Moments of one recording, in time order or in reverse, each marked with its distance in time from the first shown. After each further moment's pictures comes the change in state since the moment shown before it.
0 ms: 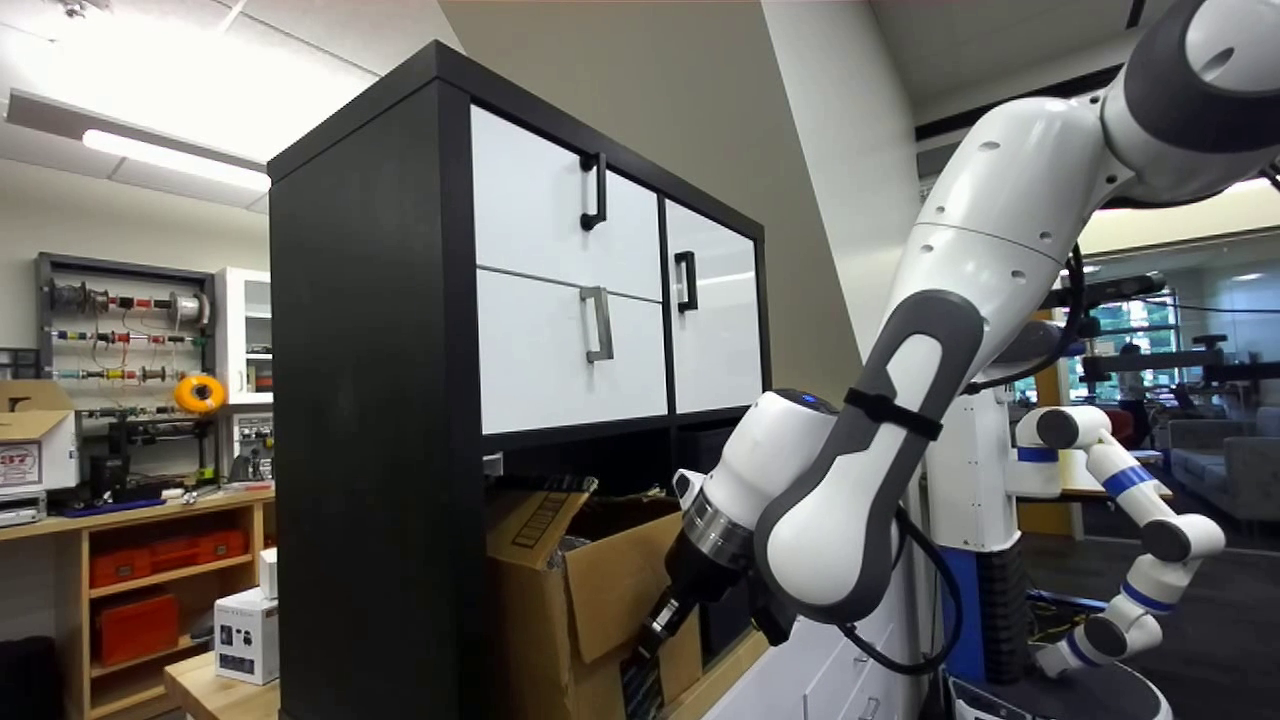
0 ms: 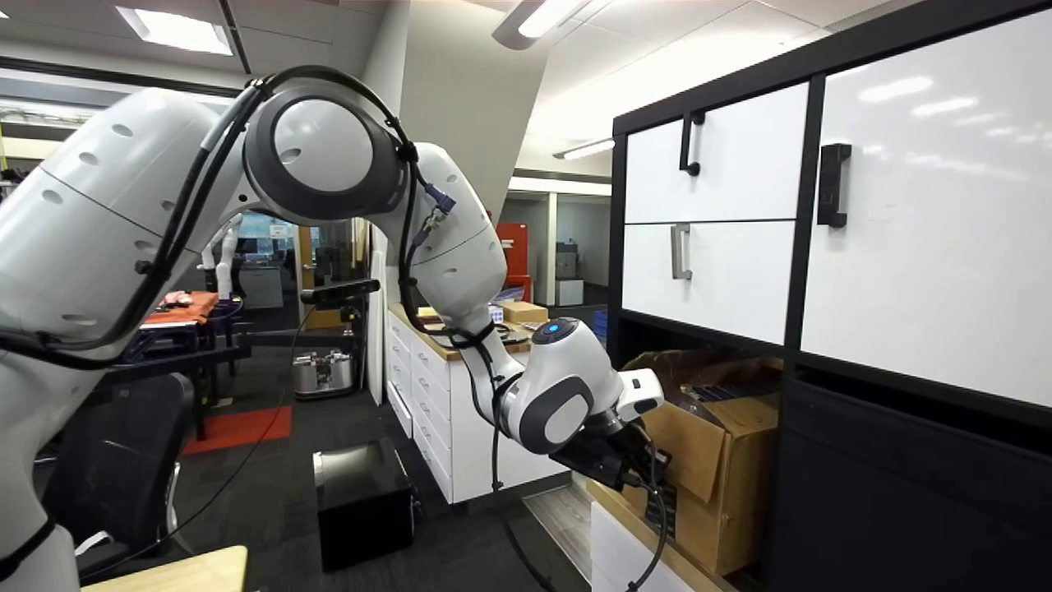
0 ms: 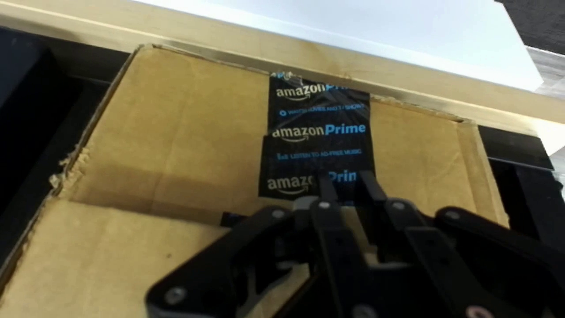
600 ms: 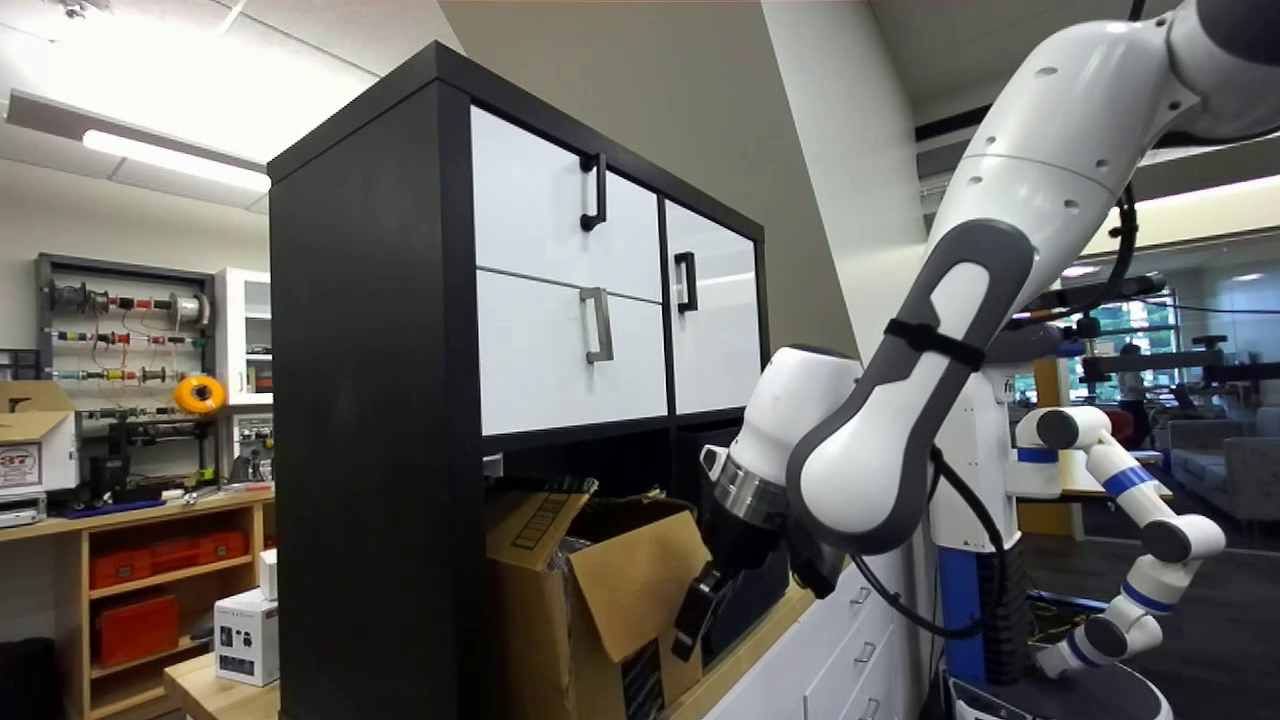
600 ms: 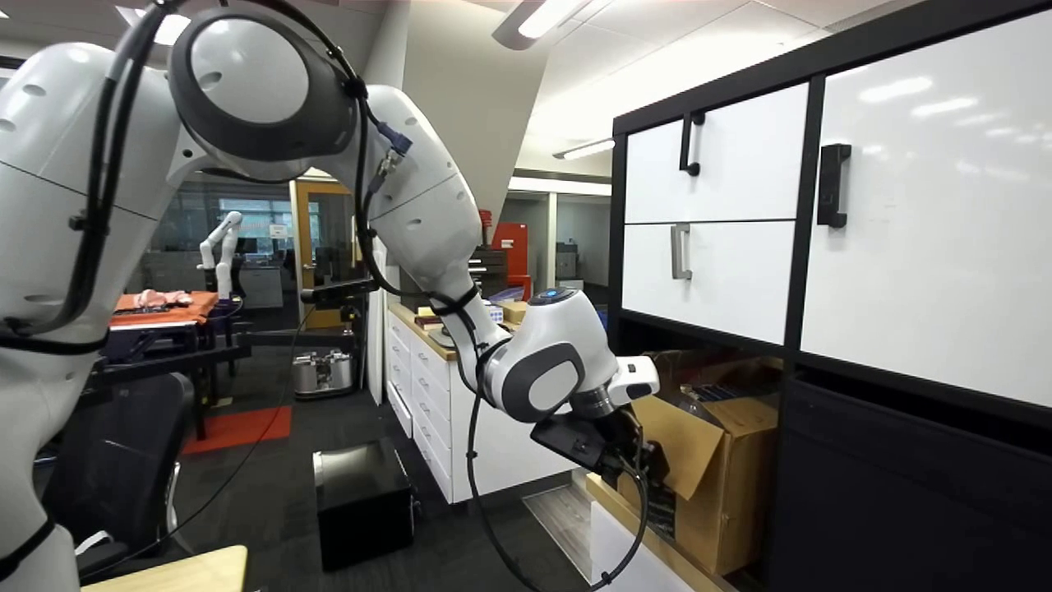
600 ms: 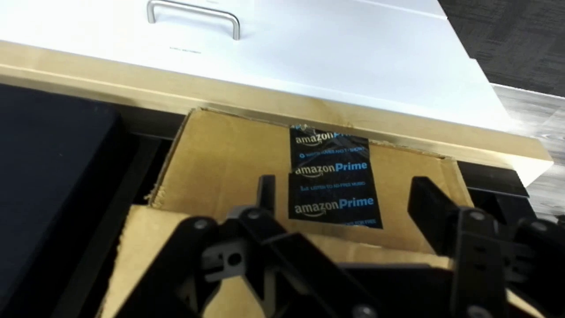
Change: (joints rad) arm -0.005 -0.177 -0.024 -0.137 -0.001 -0.180 0.018
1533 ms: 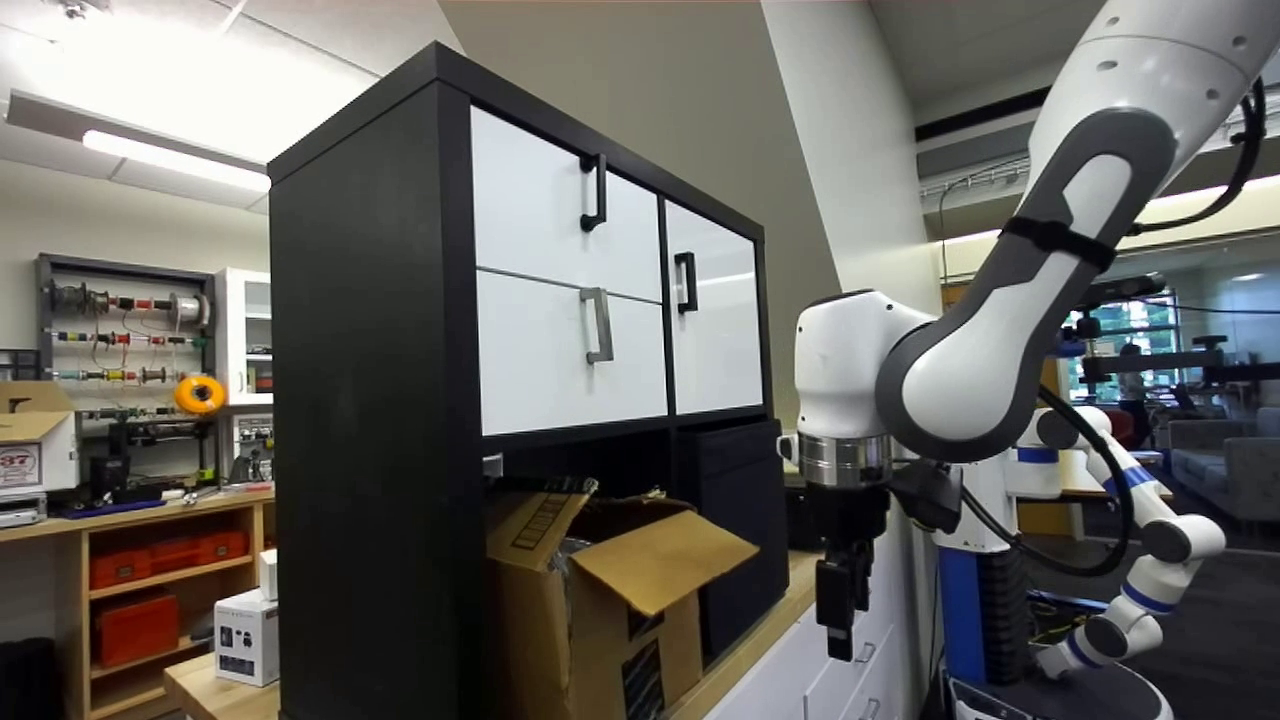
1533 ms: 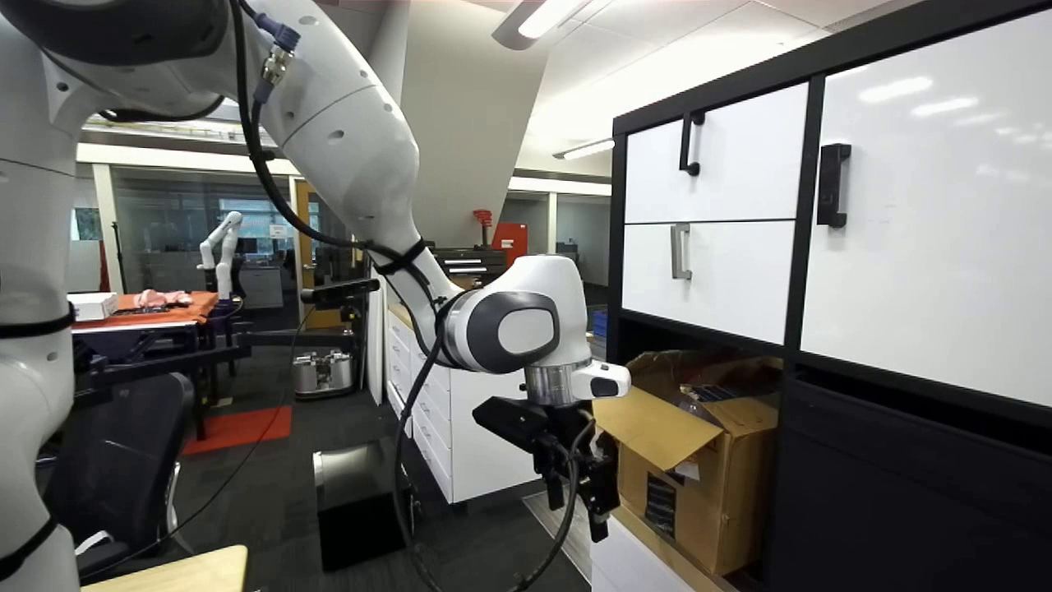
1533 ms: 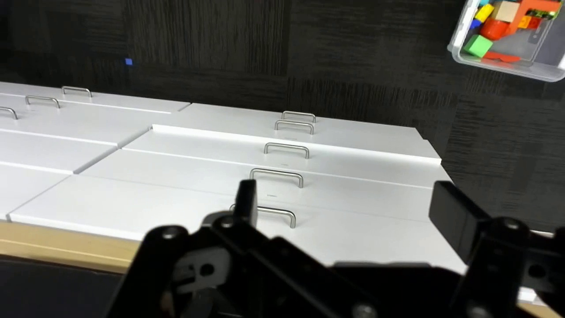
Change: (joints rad) arm 0.034 -0.297 -0.099 -0.210 -0.212 -0.504 0.200
